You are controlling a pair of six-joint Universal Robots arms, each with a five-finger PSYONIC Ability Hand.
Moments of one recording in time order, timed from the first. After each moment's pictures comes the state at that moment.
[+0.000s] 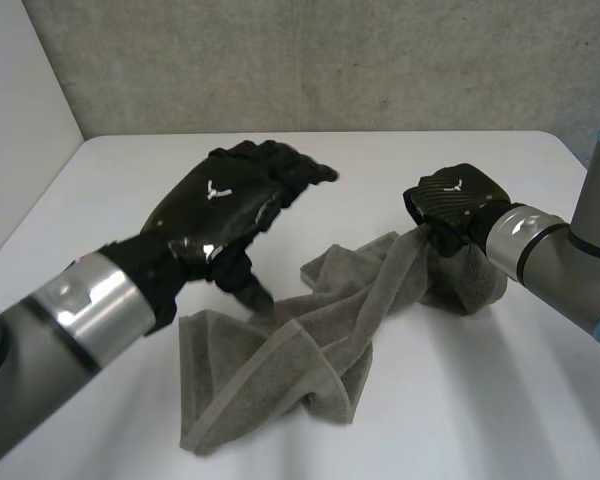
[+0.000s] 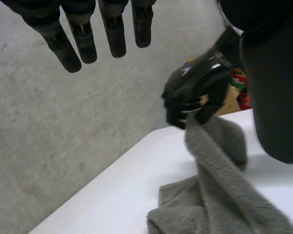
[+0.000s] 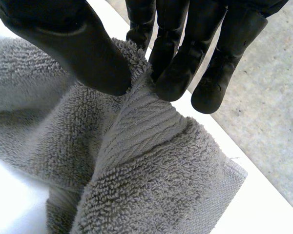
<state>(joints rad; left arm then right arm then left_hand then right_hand) 4.25 -1.58 -1.74 3.33 -1.06 3.27 1.89 -1.17 1.37 0.12 1.27 2.60 0.33 0.33 0.32 0.32 0.32 1.33 1.34 1.35 1.36 1.18</state>
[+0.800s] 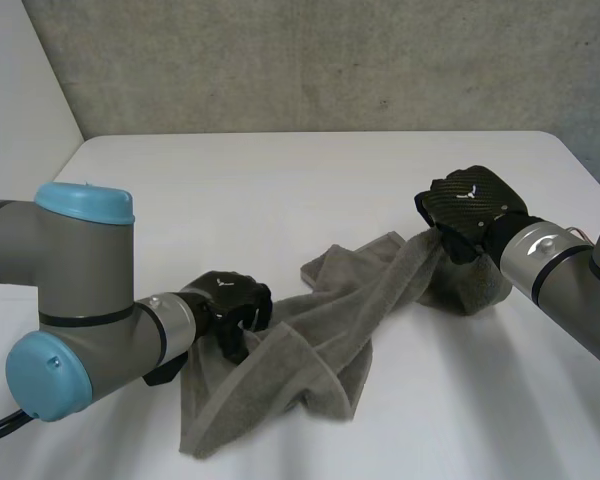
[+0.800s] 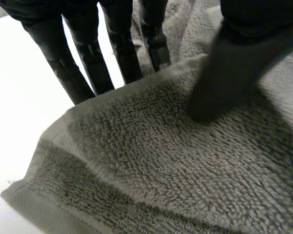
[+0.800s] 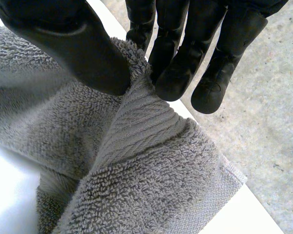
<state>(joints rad) 4.23 -2.12 -1.43 2.89 -1.32 3.39 1.86 -1.28 1.55 -0.01 1.26 2.55 1.20 1.20 1.21 1.20 1.18 1.33 1.34 1.35 1.36 1.18</state>
